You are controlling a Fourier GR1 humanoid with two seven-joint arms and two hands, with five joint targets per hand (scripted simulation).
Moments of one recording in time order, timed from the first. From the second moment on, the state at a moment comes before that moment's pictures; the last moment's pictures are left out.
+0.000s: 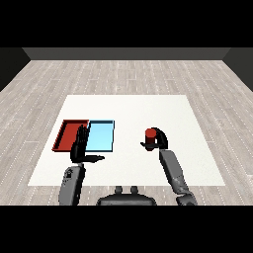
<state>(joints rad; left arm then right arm) -0.02 0.02 0.01 -1.61 0.06 -0.05 -0.41 -0.39 -0.05 -0.04 -0.97 -0.05 -0.01 -0.42</state>
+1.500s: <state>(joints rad) -0.19 0.00 -0.32 -1.43 0.11 0.17 -0.27 -0.35 0.00 0.40 -1.37 -0.17 -0.44 -0.28</state>
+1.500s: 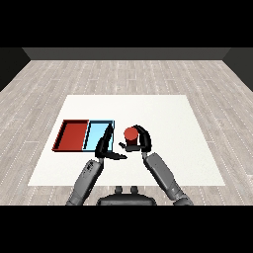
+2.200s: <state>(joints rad) -0.28 0.00 -0.41 -1.24 0.22 0.23 -0.34 -0.44 0.00 0.47 -1.32 -0.21 -0.51 -0.28</state>
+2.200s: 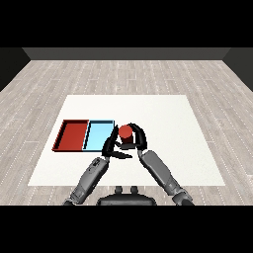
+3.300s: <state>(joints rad) -0.32 0.00 -0.47 -1.21 0.29 0.25 -0.37 -0.52 0.00 0.62 -1.25 -0.36 -0.59 -0.36</state>
